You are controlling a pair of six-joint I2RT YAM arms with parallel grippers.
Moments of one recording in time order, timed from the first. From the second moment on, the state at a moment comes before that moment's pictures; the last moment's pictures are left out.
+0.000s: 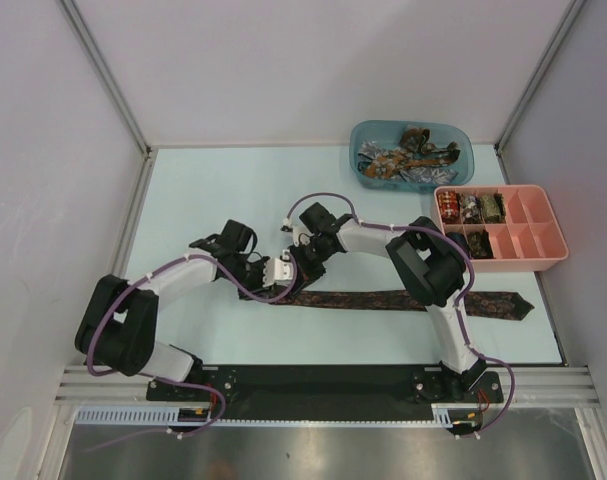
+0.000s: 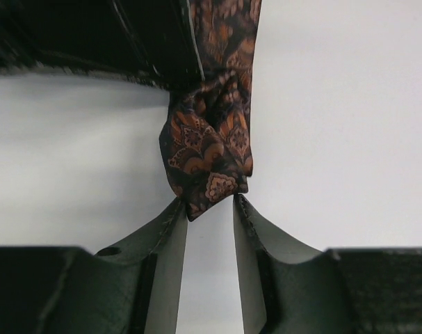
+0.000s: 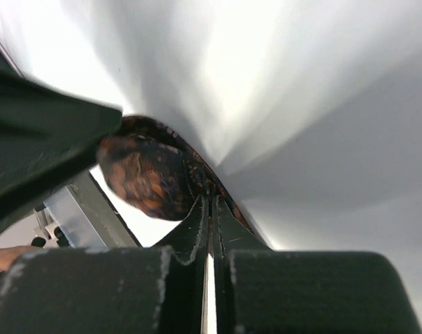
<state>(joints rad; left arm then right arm) -0.41 1.44 0.76 -0.56 0.57 1.05 0.74 2.15 1.45 -0.44 -0.68 0.32</state>
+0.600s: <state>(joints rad) -0.51 1.57 0.83 -0.56 0.55 1.01 0.72 2.14 1.40 -0.38 -0.72 0.36</state>
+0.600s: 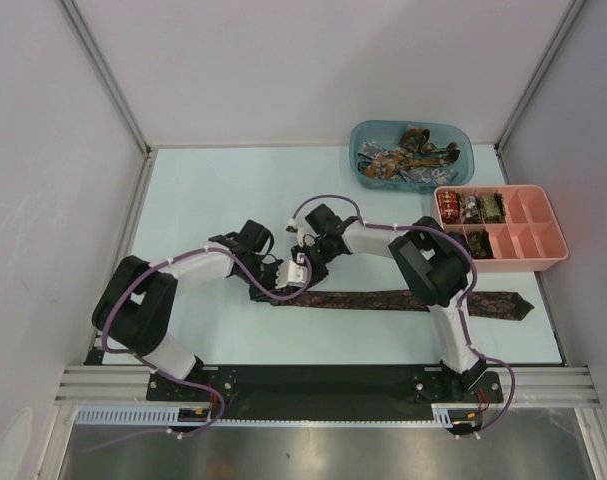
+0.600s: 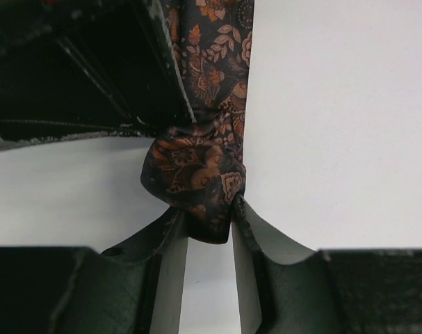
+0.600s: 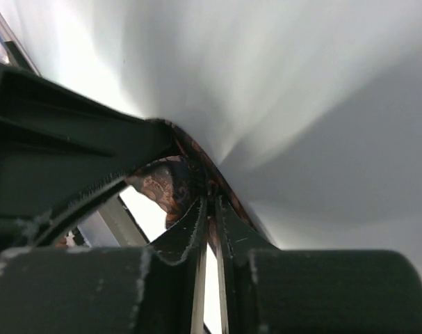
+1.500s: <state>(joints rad) -0.47 1.61 0.87 -0.65 0.59 1.14 0.67 2.06 1.37 -0.41 -0.85 0.37</state>
